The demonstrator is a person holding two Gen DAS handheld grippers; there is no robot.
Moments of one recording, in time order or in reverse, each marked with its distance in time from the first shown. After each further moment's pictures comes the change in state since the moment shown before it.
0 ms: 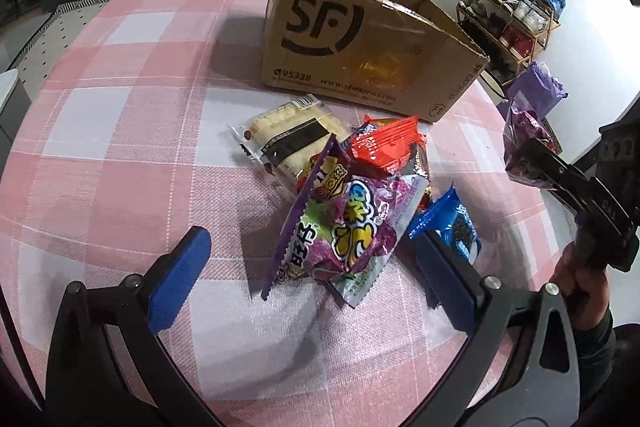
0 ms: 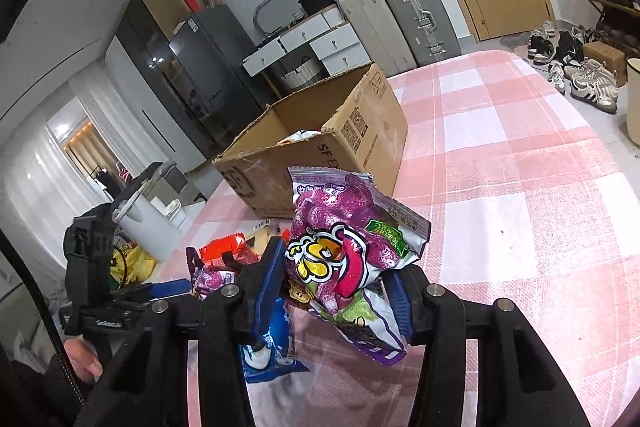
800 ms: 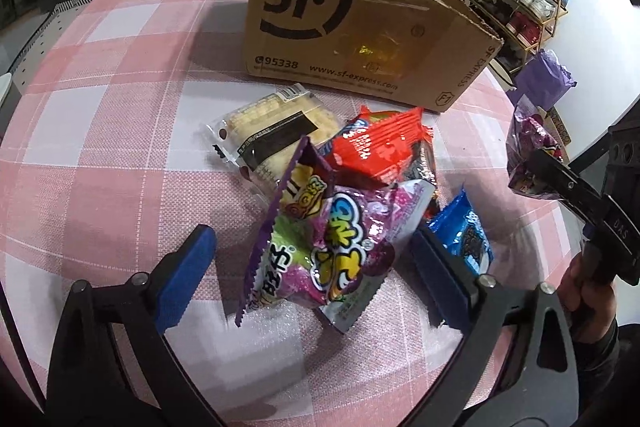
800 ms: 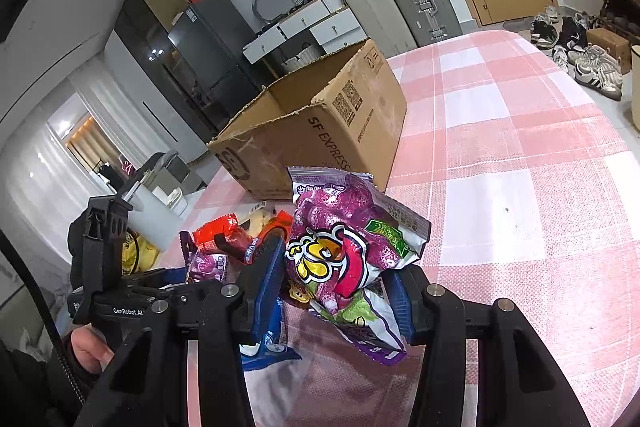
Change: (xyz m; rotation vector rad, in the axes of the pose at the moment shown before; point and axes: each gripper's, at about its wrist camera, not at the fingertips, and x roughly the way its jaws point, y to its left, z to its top) left arm 0.034 -0.019 0.008 0.012 0.045 0.022; right arm 0.011 -0.006 -0.008 0.014 0.052 0.011
